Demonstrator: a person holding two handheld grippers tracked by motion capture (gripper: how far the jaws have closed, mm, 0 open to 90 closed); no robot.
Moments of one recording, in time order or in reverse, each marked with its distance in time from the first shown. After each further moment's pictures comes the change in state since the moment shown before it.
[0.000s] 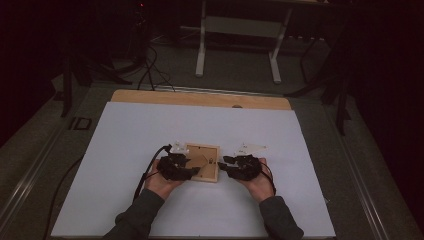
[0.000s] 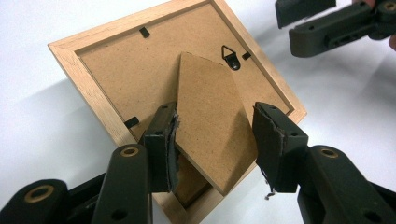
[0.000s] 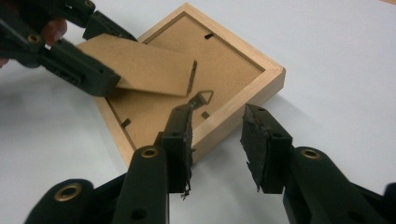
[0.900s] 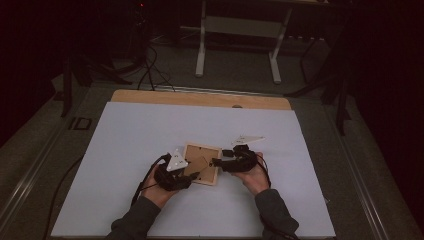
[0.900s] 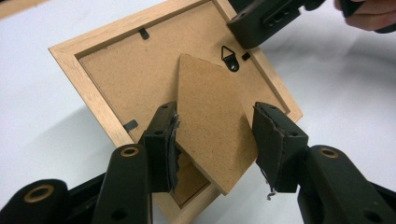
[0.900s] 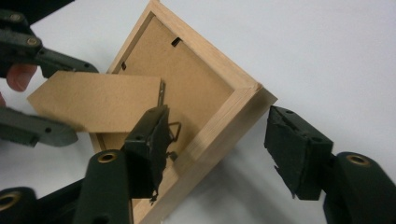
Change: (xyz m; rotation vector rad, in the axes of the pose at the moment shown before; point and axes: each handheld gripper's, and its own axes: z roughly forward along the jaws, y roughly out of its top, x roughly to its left) left arm -0.019 -0.021 -0.013 -0.126 0.065 0.204; right arm -0.013 0.015 0.017 0.018 0.059 0.133
